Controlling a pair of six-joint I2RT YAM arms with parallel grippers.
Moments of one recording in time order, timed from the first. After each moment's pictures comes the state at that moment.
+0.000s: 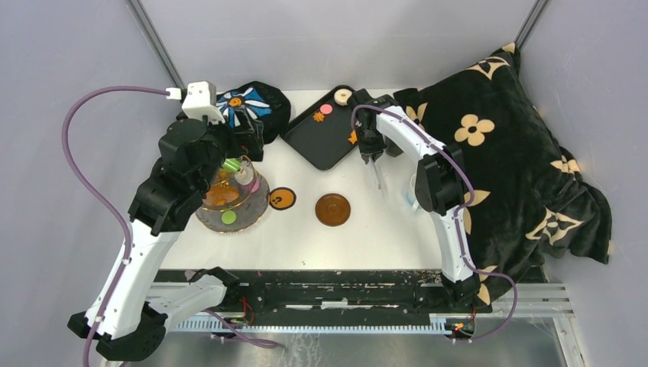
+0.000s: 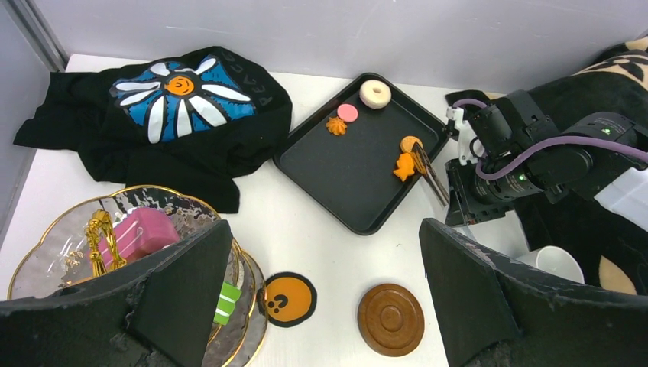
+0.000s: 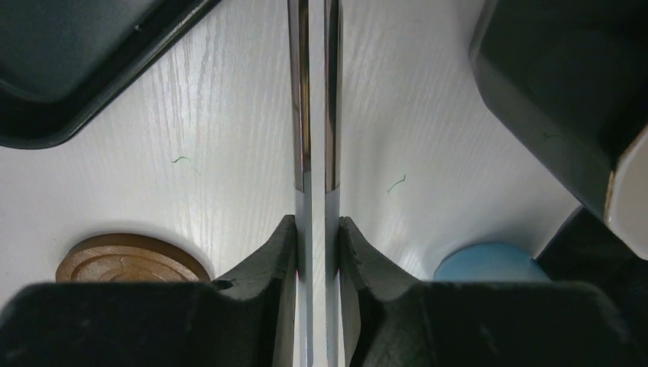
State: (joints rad) left arm -0.51 0.97 1.45 -0.68 -0.37 -0.30; right arm 0.48 2.27 2.09 -1.15 0.16 0.30
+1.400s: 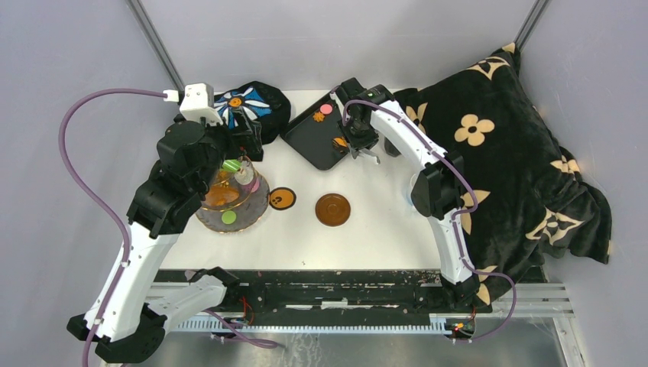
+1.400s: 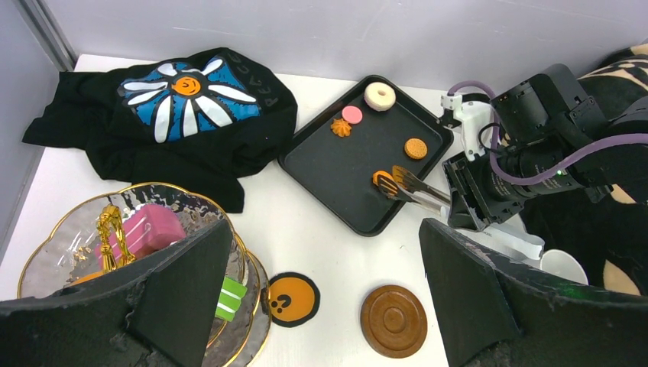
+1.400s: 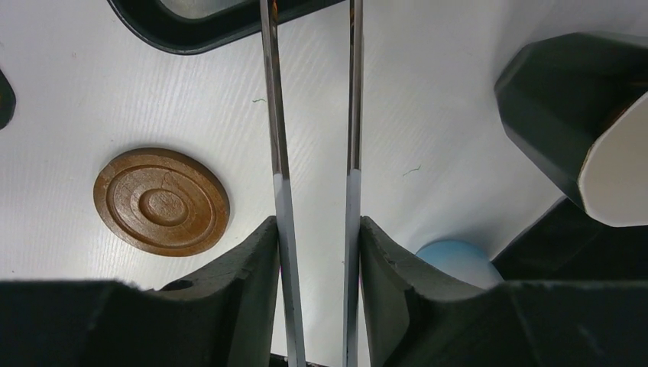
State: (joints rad) left arm -0.51 0.96 1.44 -0.68 -0.39 -0.30; right arm 0.56 2.25 2.29 -1.28 0.08 0.08
